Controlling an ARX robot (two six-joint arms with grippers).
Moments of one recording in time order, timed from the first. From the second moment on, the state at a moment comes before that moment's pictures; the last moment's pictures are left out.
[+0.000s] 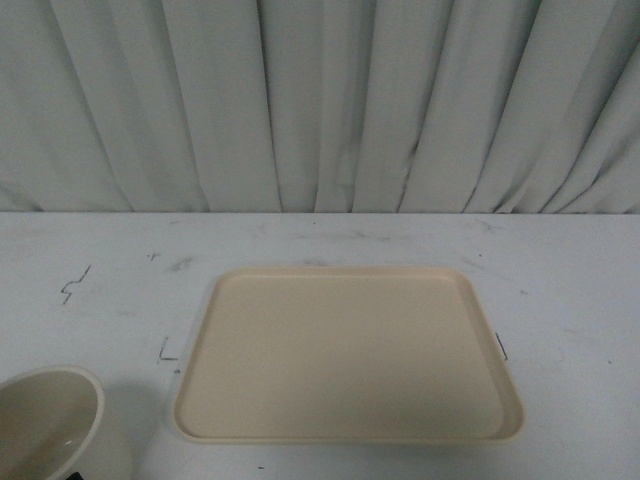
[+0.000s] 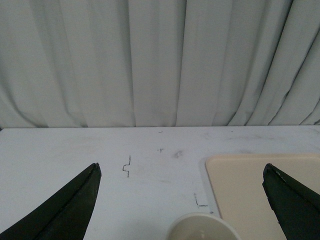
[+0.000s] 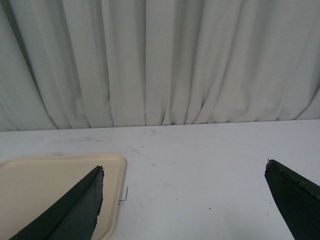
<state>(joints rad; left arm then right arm) 0.00 0.01 0.01 0.00 0.00 0.00 0.00 0.00 0.01 0.00 0.00 0.00</state>
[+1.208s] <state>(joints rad) -0.02 1.13 0.78 -0.46 -0.09 -0.06 0.00 0.00 0.01 0.00 0.00 0.00</state>
